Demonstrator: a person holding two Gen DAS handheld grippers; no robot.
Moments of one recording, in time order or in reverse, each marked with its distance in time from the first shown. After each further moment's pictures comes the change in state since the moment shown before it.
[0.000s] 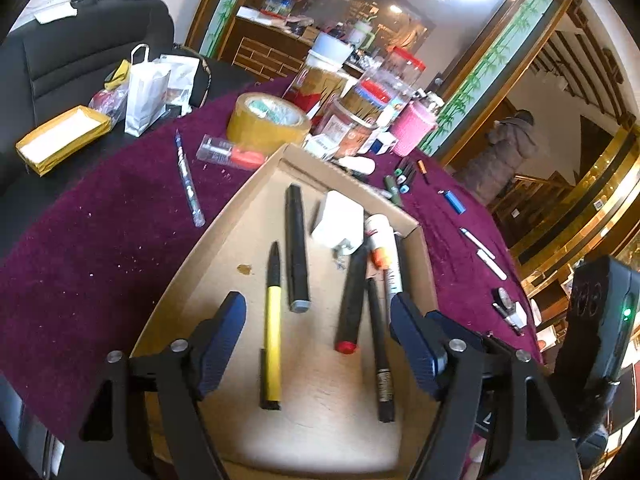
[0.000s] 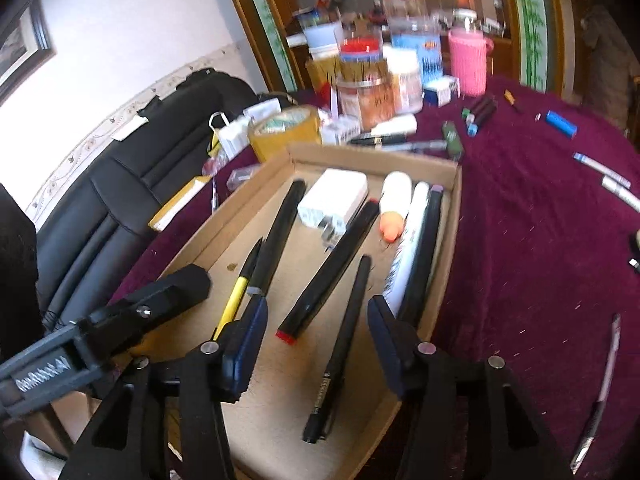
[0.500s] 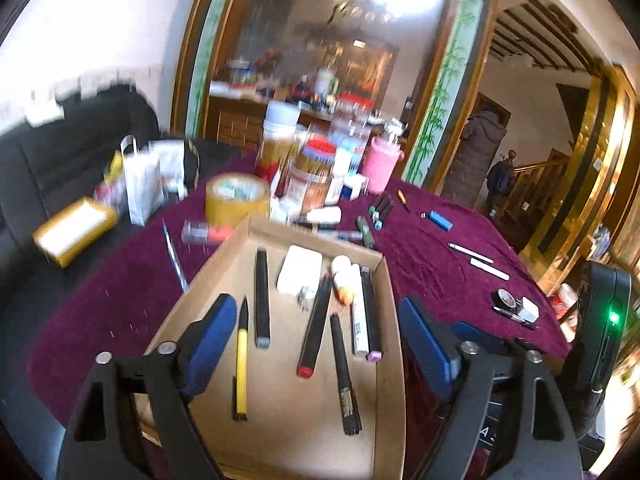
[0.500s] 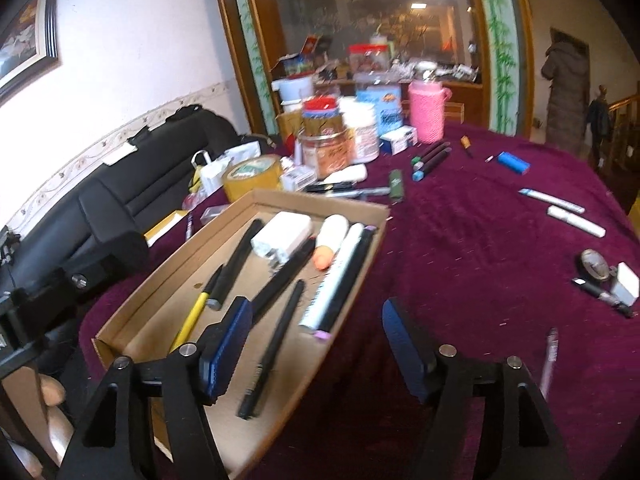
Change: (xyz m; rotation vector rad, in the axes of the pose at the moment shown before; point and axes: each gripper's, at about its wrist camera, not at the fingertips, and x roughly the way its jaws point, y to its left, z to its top) left arm -0.040 -0.080 -0.014 0.248 -0.235 0.103; right arm -0.053 -0.031 -0.015 -0.032 -0.173 -0.105
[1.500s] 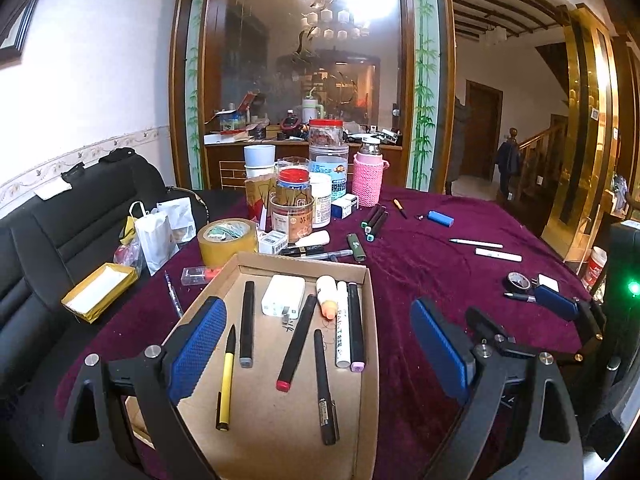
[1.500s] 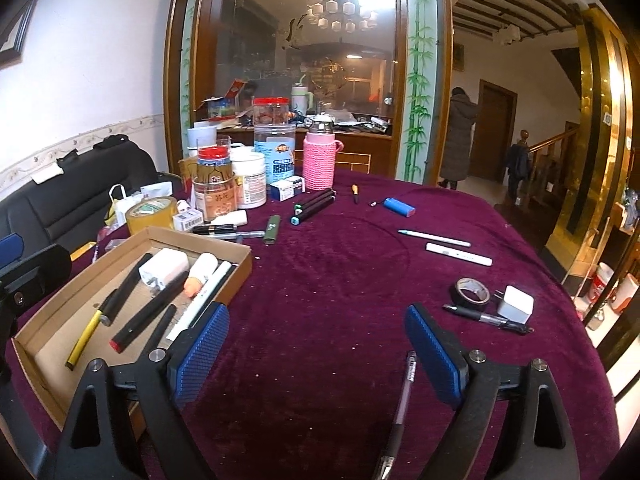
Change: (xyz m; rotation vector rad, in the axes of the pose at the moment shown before) left arm -0.008 -0.067 -0.014 0.181 -0.075 0.094; right arm -0.045 -0.052 -0.009 -0.023 -0.167 -0.336
